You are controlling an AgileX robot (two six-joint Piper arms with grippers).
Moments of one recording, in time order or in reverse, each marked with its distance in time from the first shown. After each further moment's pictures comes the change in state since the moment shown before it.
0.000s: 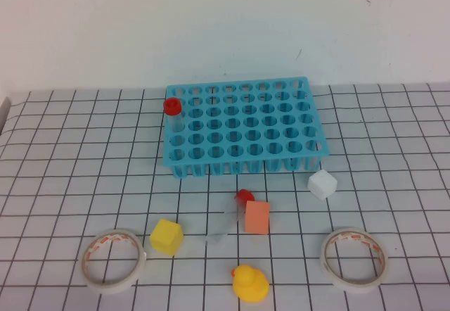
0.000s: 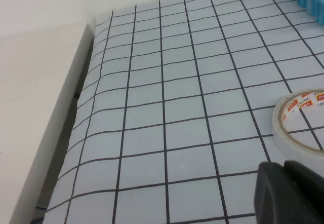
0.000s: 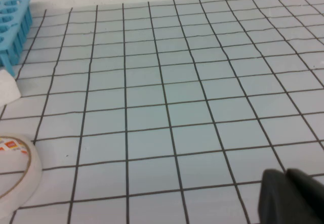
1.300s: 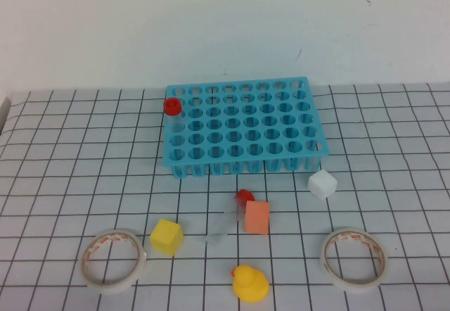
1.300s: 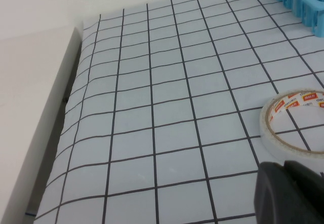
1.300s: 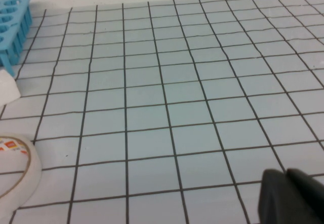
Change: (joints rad) right arm 0.000 0.000 0.000 0.000 0.000 0.000; left arm -0.032 0.000 0.000 0.000 0.000 0.000
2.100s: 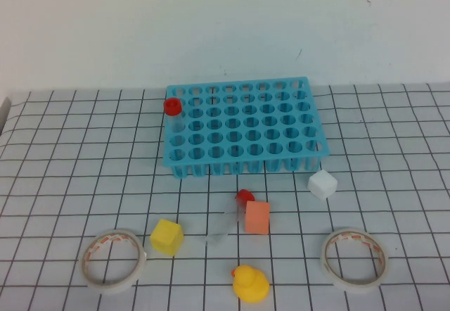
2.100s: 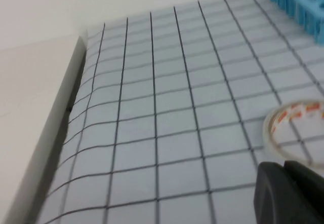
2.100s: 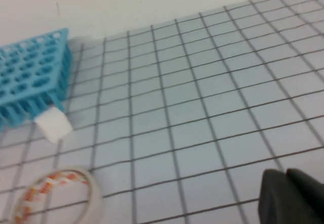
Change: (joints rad) right arm 0.000 0.000 0.008 0.175 -0.055 0.002; left arm 0.000 0.000 0.000 0.009 -0.028 0.000
